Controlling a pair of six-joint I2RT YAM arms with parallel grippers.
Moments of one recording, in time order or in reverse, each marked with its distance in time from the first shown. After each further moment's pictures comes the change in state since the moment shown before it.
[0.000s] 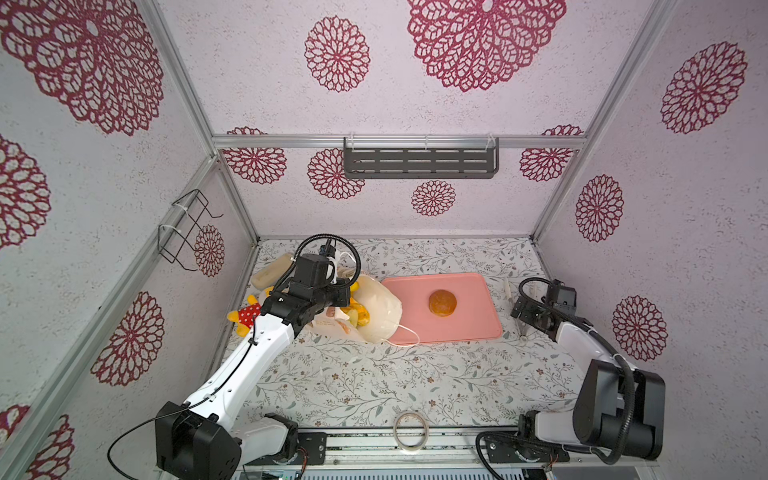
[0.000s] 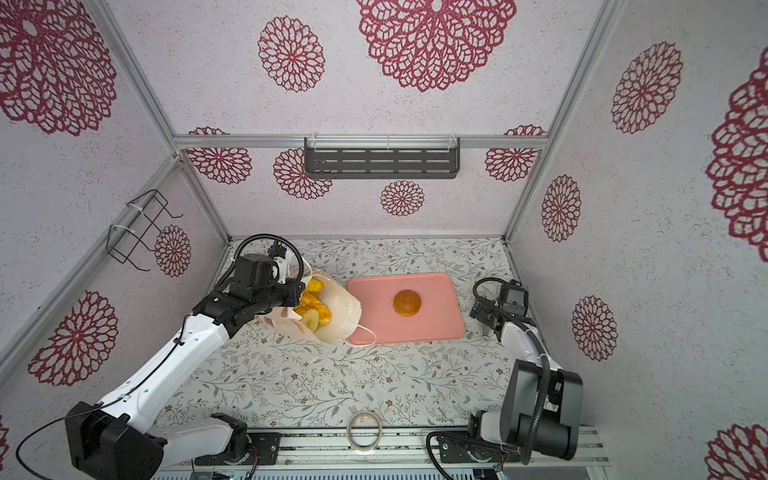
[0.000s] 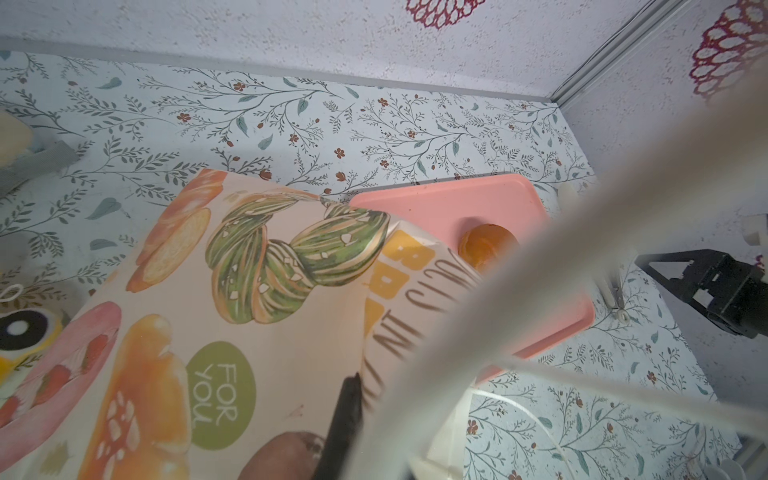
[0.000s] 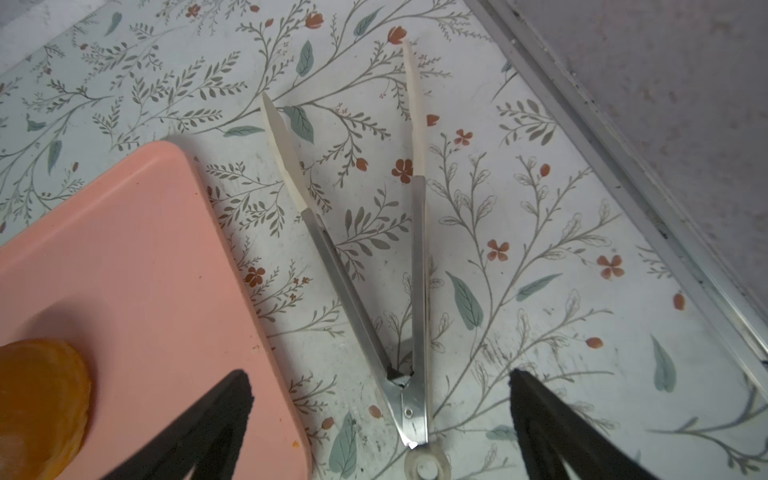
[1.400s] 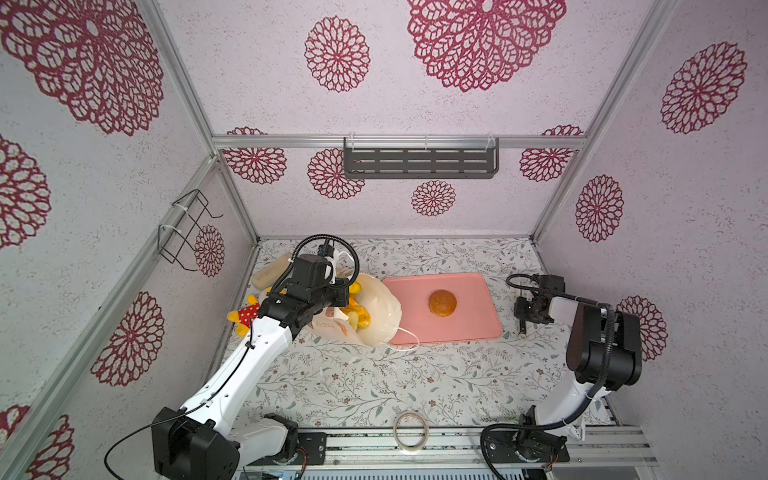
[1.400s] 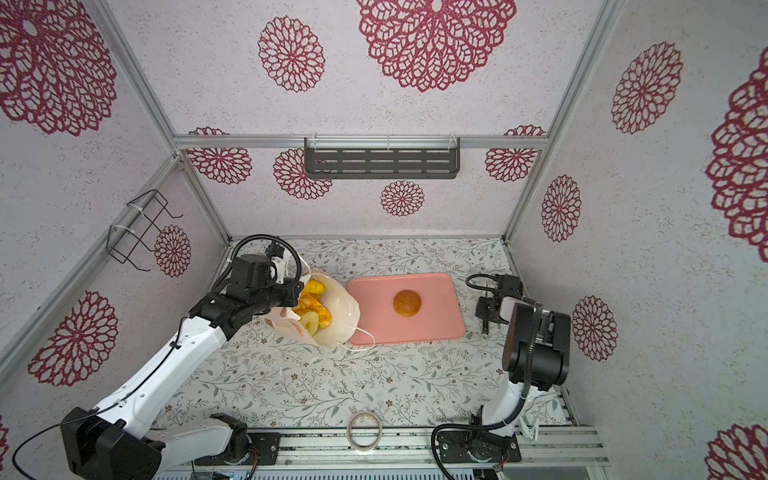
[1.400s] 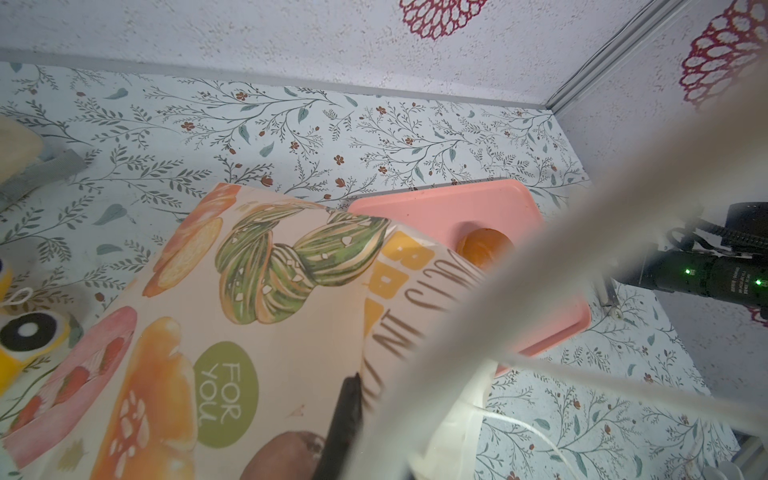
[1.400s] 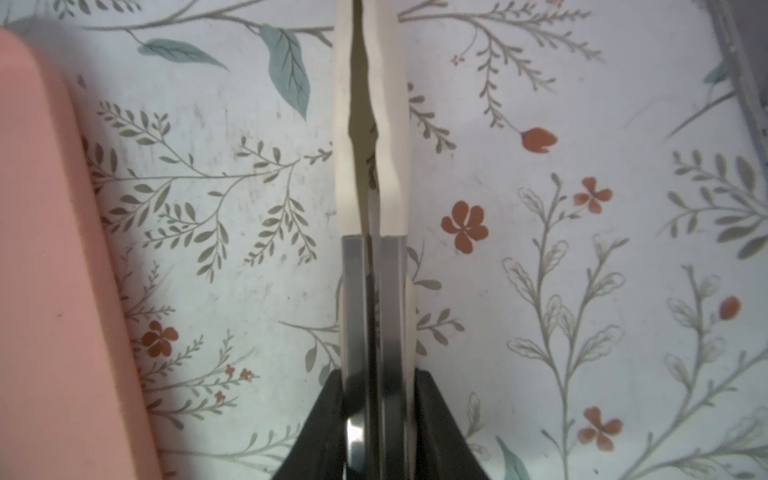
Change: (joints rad) left arm 0.000 -0.022 -0.002 0.000 -0.004 -0.007; right arm -0.030 0.365 0.209 0.005 -0.084 -0.242
